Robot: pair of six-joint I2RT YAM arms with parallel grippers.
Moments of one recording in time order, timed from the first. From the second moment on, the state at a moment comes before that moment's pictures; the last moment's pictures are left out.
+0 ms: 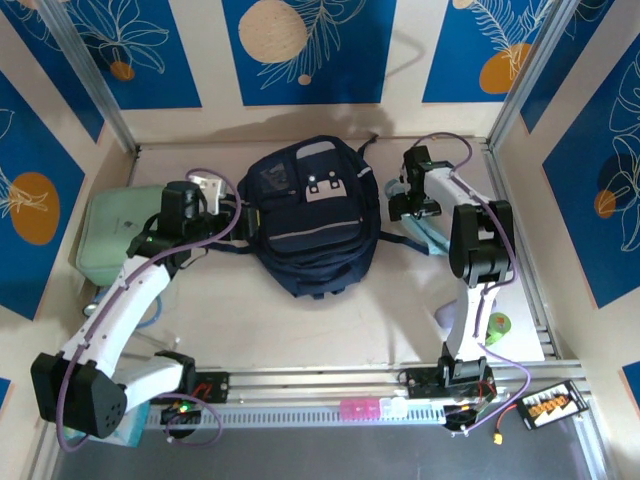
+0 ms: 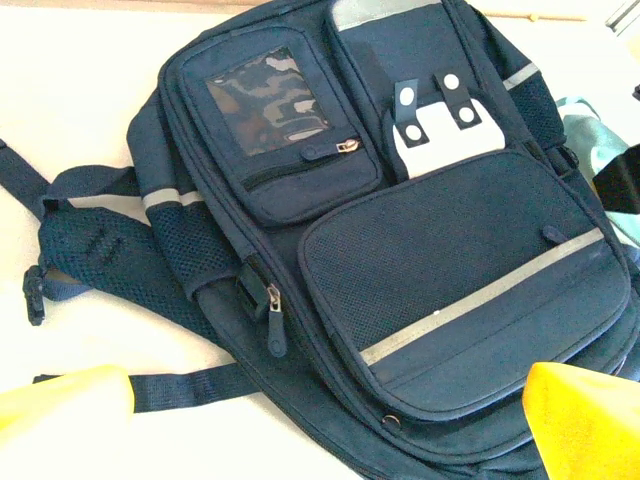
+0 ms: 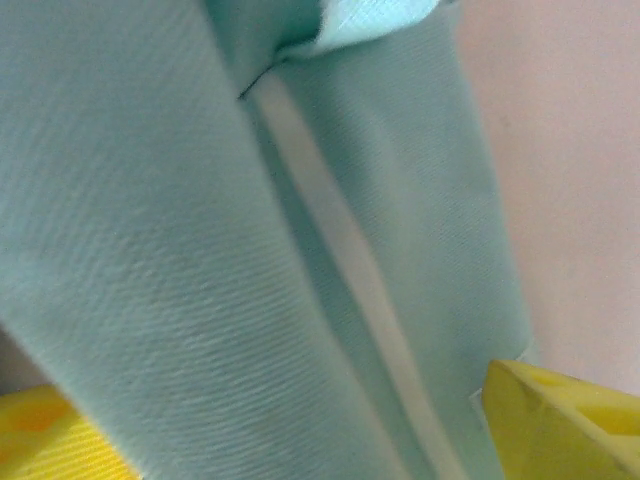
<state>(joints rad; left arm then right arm) -0.27 1.12 0.98 -0.49 0.18 -0.20 0.12 2.05 1.57 -0.84 0.10 0.00</state>
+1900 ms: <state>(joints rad) -0.73 2.00 1.73 -1.01 -0.02 0.52 -0.02 1.32 0.99 -0.47 -0.74 0.63</state>
